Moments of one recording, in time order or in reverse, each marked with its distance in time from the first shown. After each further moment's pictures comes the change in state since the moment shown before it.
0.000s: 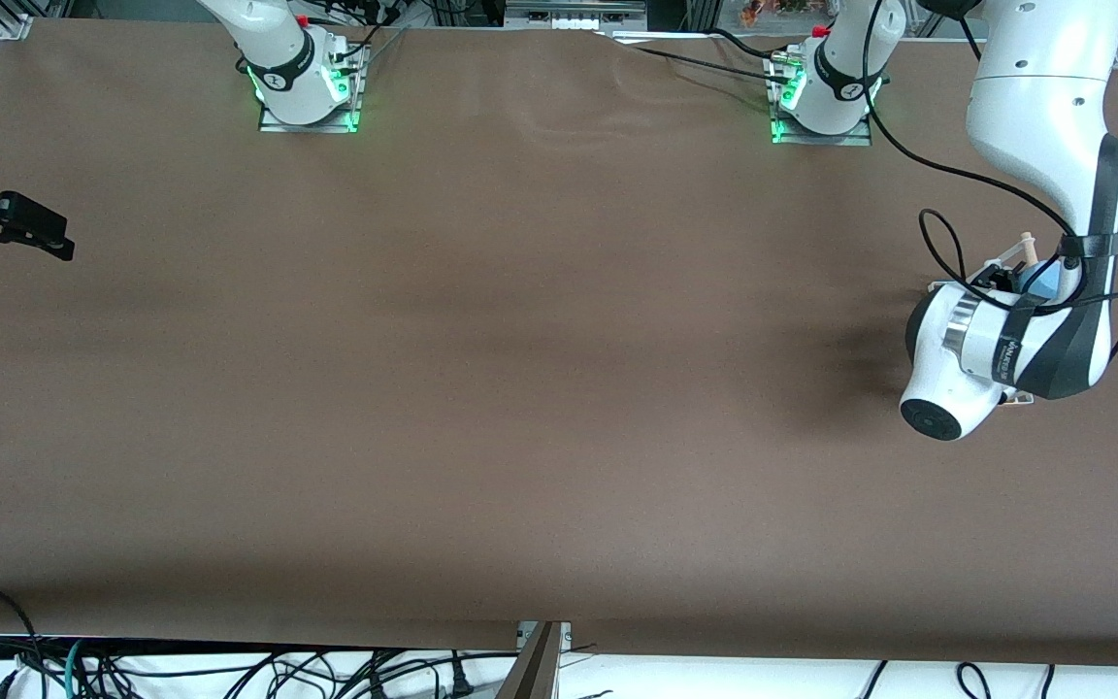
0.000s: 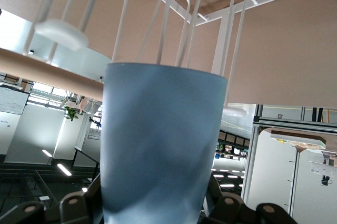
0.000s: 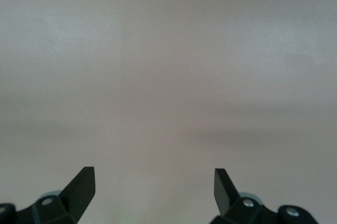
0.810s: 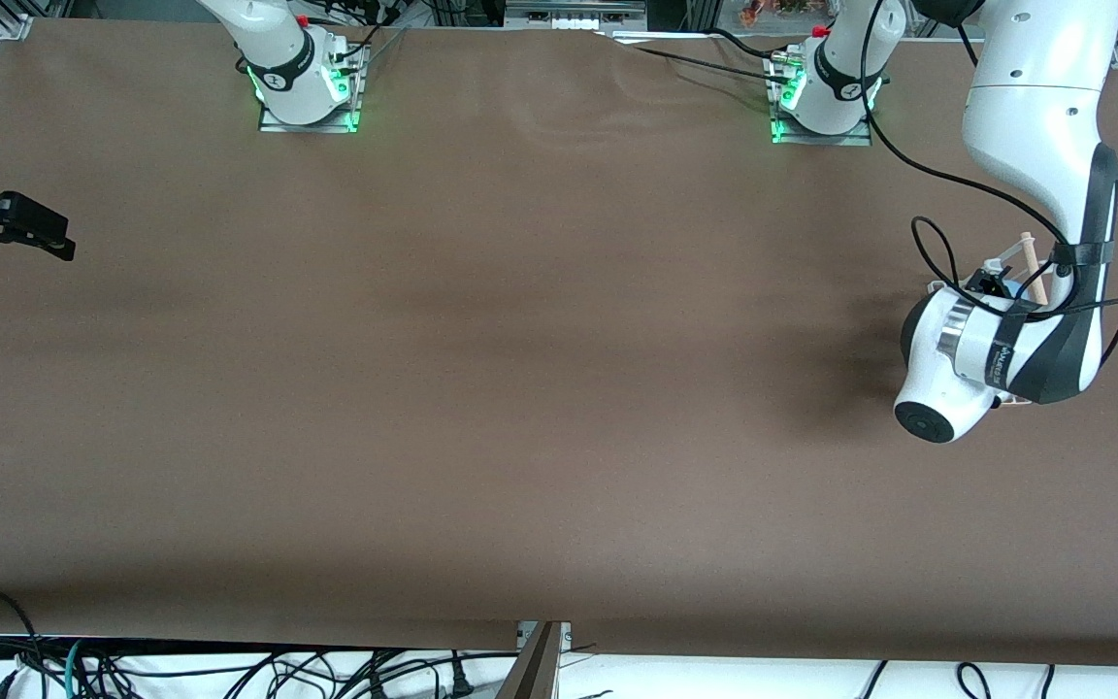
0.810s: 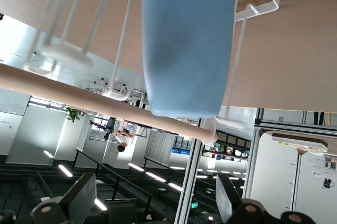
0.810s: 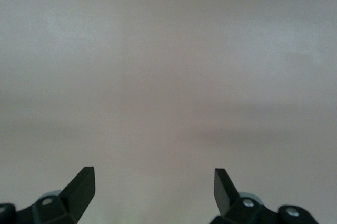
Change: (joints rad) left arm 0.000 0.012 -0.001 0.007 0.000 0.010 -0.005; right arm 0.000 0.000 0.000 0.000 0.000 0.000 0.002
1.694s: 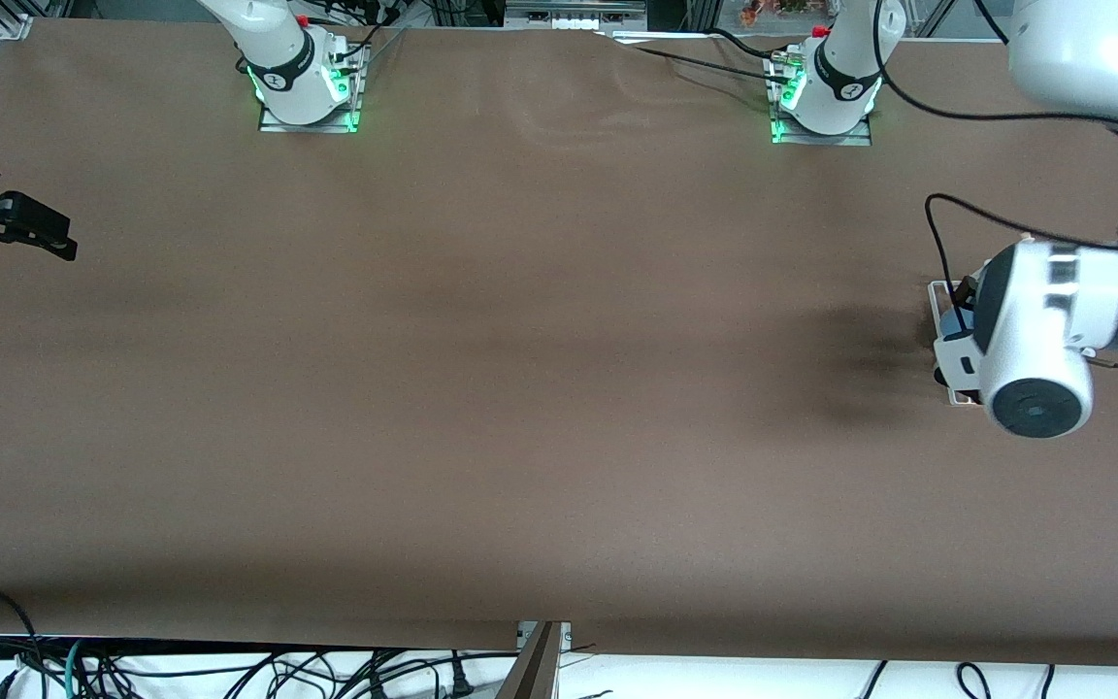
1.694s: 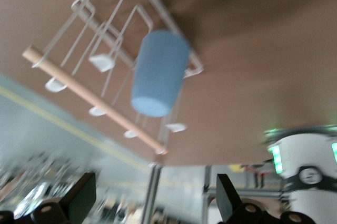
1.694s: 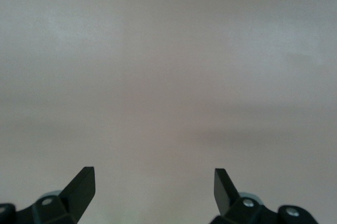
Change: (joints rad) left arm 0.010 -0.142 -0.004 0.207 -0.405 0.040 0.000; right arm 0.000 -0.001 0.003 0.000 0.000 0.000 0.001
